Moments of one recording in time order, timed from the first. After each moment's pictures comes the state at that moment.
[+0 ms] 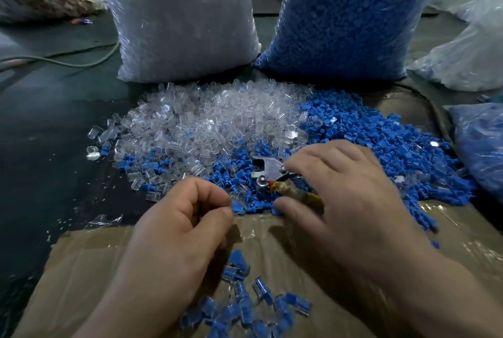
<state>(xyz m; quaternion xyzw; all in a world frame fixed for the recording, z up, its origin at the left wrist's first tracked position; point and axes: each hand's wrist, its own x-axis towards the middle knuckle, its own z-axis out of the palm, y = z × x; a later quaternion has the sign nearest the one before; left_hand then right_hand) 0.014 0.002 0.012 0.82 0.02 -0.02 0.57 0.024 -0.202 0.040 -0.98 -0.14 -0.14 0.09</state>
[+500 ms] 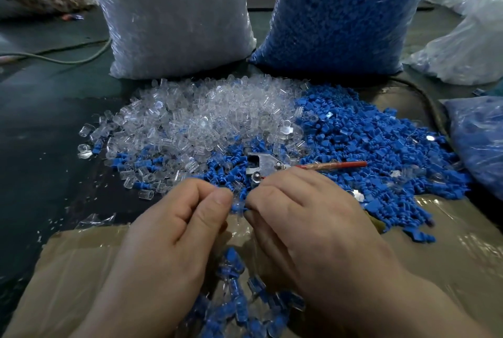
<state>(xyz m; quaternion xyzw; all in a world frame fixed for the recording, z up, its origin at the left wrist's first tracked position) 0.004 0.000 0.026 0.83 -0.05 0.03 0.55 0.010 -0.179 0.033 -0.93 -0.27 -0.16 0.19</state>
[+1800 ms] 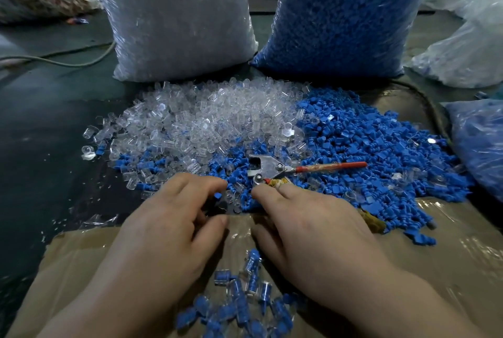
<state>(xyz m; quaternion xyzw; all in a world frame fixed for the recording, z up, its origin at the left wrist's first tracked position) 0.022 0.018 0.018 0.95 -0.17 0.03 0.25 0.014 -0.176 0.027 -0.97 -0.21 -0.03 0.12</state>
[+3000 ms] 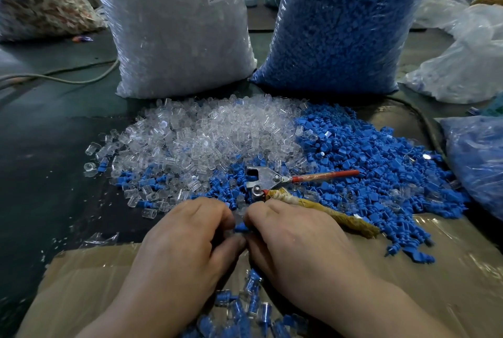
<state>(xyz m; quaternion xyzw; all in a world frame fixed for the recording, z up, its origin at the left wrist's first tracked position) 0.030 0.008 0.003 0.95 -0.16 0.07 0.26 0.023 -0.169 0.022 -0.96 -0.23 0.00 0.16</state>
